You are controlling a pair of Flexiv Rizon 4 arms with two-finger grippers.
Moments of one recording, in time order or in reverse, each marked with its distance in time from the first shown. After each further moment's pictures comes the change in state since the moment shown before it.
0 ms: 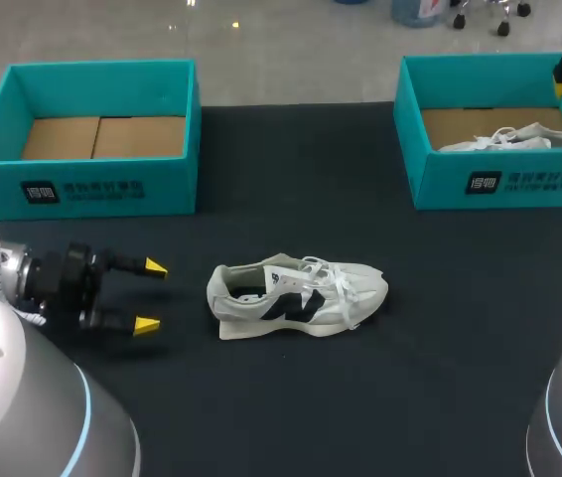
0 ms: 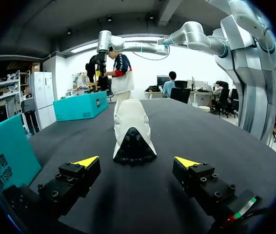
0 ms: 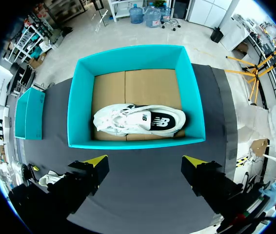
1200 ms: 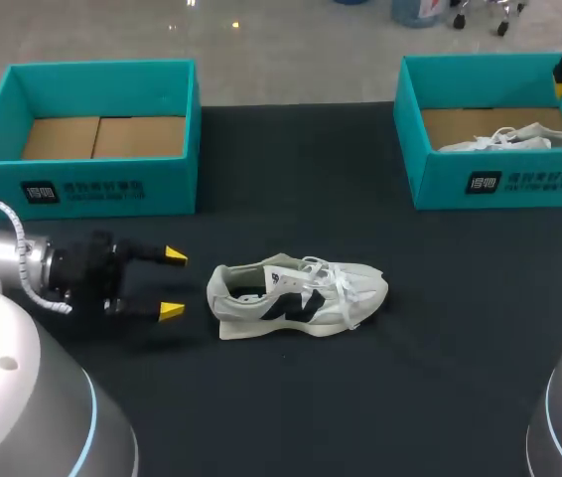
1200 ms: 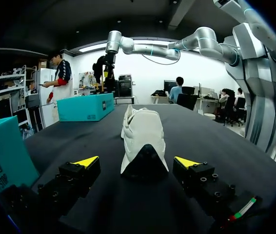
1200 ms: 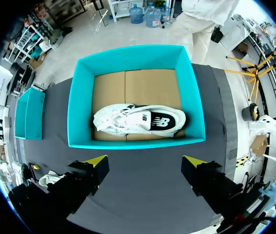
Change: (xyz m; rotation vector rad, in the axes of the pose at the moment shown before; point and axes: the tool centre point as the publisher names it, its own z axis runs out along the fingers) left arm -0.018 -0.020 0.032 0.016 -0.039 -0.059; right arm 0.000 0.000 0.000 0.000 0.000 0.000
